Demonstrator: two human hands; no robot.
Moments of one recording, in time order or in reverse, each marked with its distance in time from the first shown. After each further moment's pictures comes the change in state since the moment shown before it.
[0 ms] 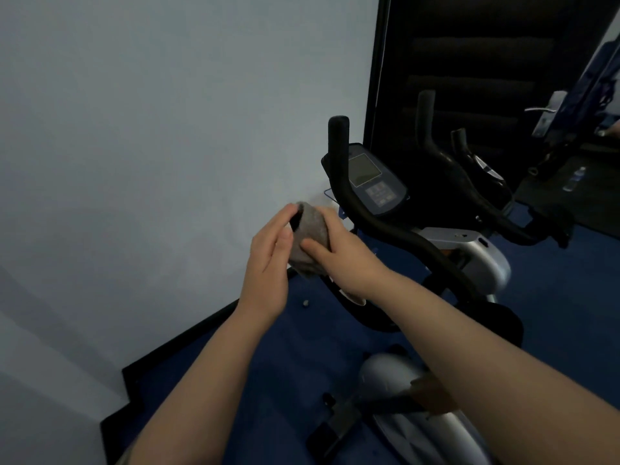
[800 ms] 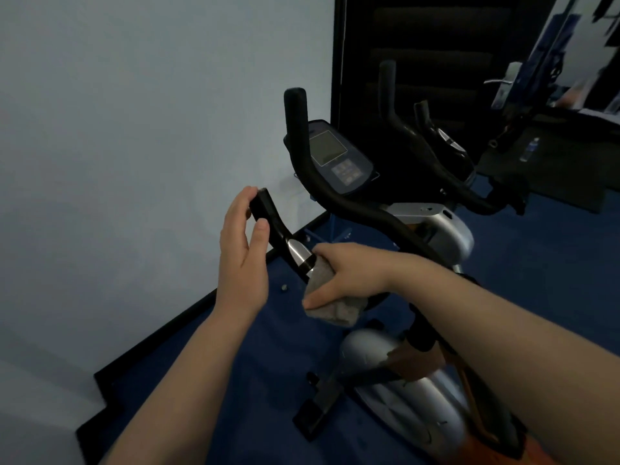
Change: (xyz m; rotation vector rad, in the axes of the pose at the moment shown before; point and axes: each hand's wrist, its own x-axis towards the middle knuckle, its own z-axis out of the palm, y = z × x) left_hand -0.001 -0.018 0.018 0.046 0.075 0.008; right_hand -0.032 0.024 -0.044 -0.335 -0.427 0.263
